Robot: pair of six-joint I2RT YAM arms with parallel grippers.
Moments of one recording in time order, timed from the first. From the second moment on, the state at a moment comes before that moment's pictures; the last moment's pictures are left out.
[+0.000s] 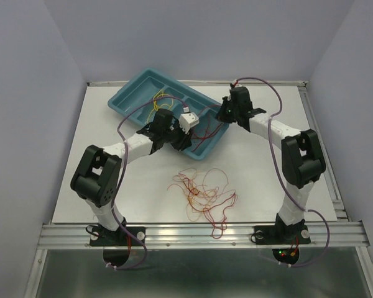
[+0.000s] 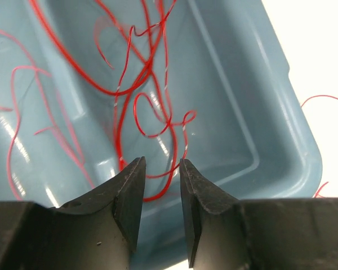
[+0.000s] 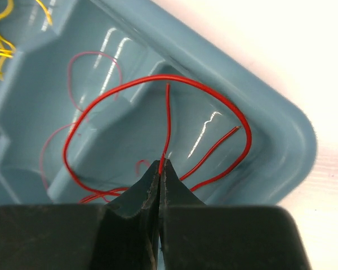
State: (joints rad) left arm -0.50 1.68 1.03 -0.01 0.44 0.25; right arm 0.36 1.88 1.38 -0.10 -0.08 0.50
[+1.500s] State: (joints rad) left arm -0.76 1.18 0.77 -0.17 0.41 0.57; right arm 0.59 1.34 1.02 -0.31 0.03 0.39
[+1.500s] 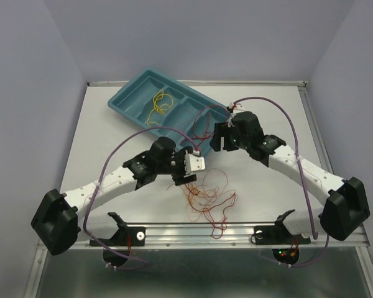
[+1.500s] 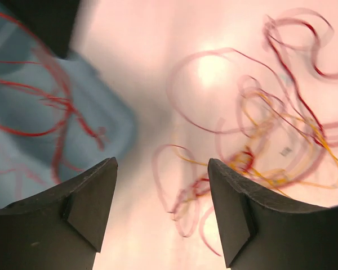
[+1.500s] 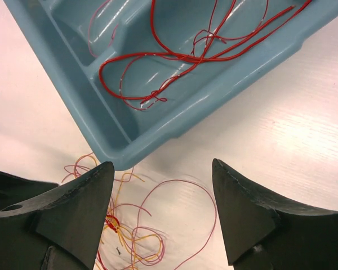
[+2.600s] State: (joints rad) left arm -0.86 1.10 0.80 -0.30 0.37 0.64; right arm 0.59 1.19 0.87 -0.11 -0.04 0.42
